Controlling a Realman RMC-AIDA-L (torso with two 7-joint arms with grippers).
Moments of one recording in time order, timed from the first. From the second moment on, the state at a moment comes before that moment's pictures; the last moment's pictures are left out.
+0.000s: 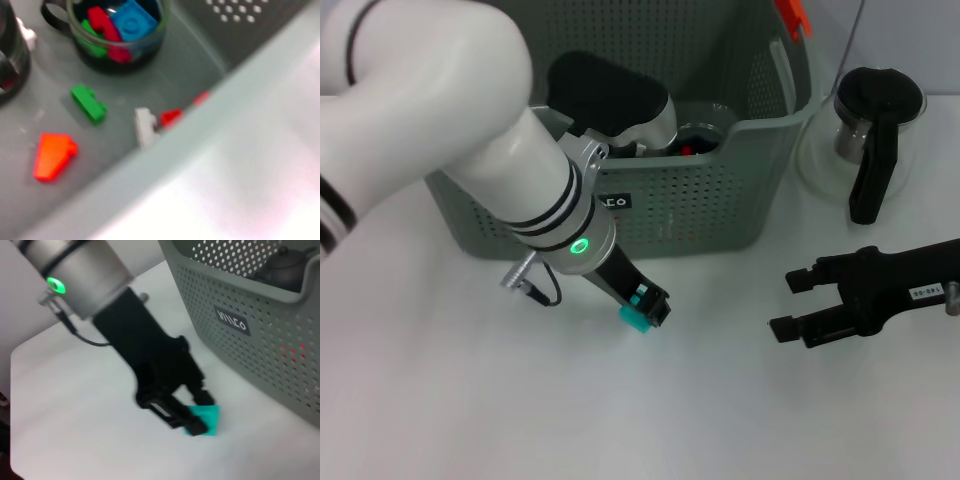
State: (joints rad) left arm -0.75 -2.18 1.62 1.16 2.64 1.34 -2.97; right arm 0.61 1.99 -0.98 -0.74 -2.10 -1.57 1.75
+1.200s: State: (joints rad) left arm -0.78 -2.05 0.86 1.31 1.99 1.43 -2.45; right arm 0.57 1.95 -0.92 -0.74 -2.10 -1.62 1.75
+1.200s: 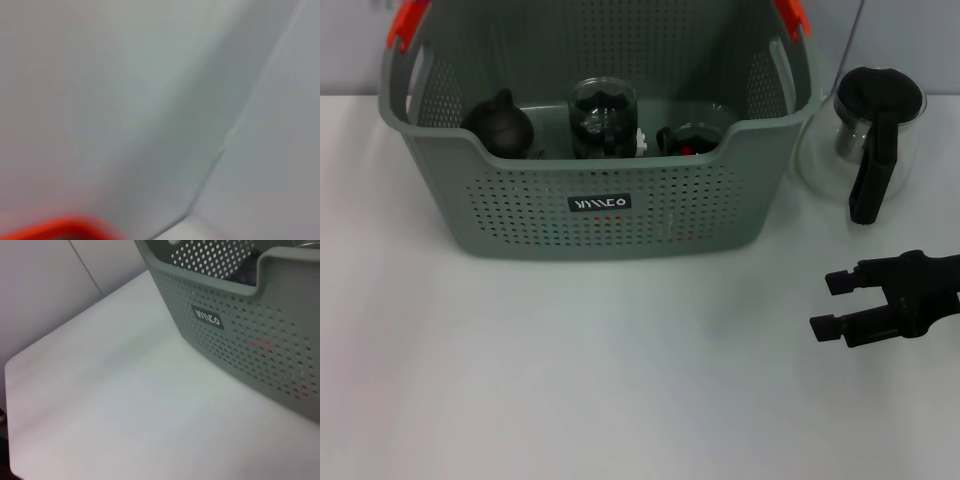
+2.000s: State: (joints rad) left arm -0.40 -2.17 0.79 0.97 1.88 1.91 -1.66; right arm 0.56 2.00 -0.66 -0.63 -2.10 -1.73 1.37
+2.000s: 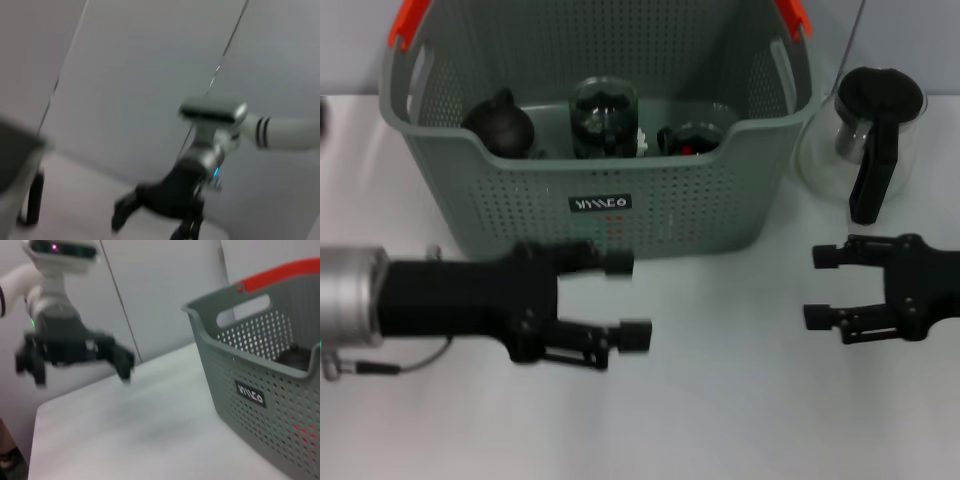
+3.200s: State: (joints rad) left arm -0.49 -2.16 0.80 0.70 2.07 1.56 -1.57; right arm 0.54 2.06 -0.63 -0.56 -2.10 -1.62 1.27
